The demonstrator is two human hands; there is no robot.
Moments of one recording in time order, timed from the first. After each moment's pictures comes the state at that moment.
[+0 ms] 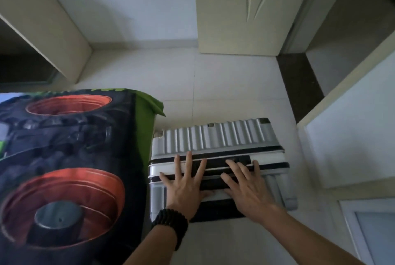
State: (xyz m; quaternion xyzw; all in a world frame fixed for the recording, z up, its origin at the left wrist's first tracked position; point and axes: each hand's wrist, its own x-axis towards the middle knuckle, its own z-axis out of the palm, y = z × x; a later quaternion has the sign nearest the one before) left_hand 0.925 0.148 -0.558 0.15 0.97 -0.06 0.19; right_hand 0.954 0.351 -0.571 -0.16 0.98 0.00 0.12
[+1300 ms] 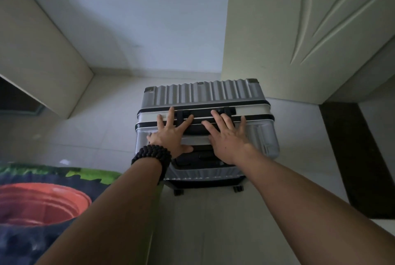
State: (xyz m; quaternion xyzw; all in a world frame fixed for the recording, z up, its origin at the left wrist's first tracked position) left_hand 0.288 0.092 -0.560 0.07 0.97 0.00 0.23; right_hand 0.301 0.279 -0.584 -0.14 0.98 0.00 0.14
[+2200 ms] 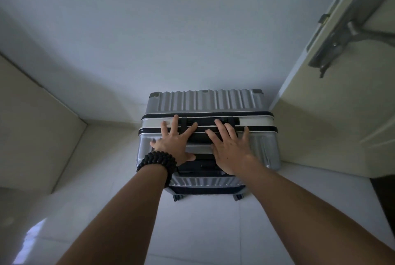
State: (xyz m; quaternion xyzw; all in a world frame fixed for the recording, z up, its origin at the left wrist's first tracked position) left_hand -0.235 -0.023 -0.554 0.08 0.97 0.00 0.24; right_hand -0.209 0.158 -0.574 -0.12 0.98 0.01 0.14
